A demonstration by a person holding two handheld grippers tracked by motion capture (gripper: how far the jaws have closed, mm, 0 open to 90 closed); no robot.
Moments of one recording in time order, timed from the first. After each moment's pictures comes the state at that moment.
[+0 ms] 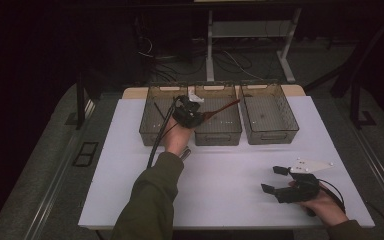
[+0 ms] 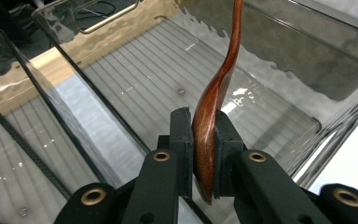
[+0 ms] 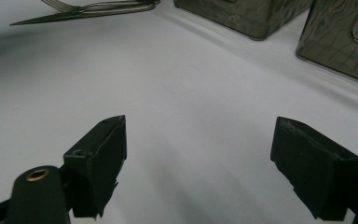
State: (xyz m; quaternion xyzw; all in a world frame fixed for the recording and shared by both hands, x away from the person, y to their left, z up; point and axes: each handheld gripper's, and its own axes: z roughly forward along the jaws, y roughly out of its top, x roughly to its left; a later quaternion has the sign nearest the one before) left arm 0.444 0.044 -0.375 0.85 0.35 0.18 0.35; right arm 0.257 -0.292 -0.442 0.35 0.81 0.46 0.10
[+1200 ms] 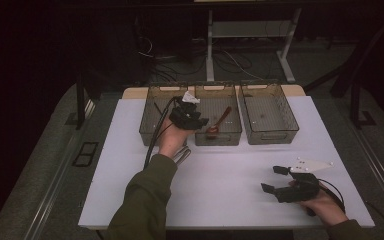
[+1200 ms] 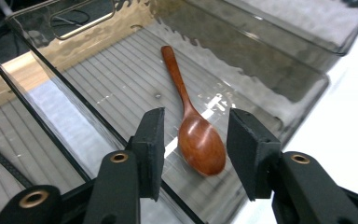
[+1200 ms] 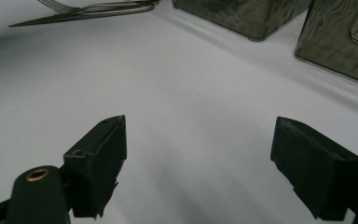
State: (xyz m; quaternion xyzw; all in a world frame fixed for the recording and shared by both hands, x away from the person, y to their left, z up) left arm 0.434 0.060 -0.369 0.85 0.33 0.13 0.40; right arm 0.258 -0.292 -0.442 0.35 0.81 0.46 0.10
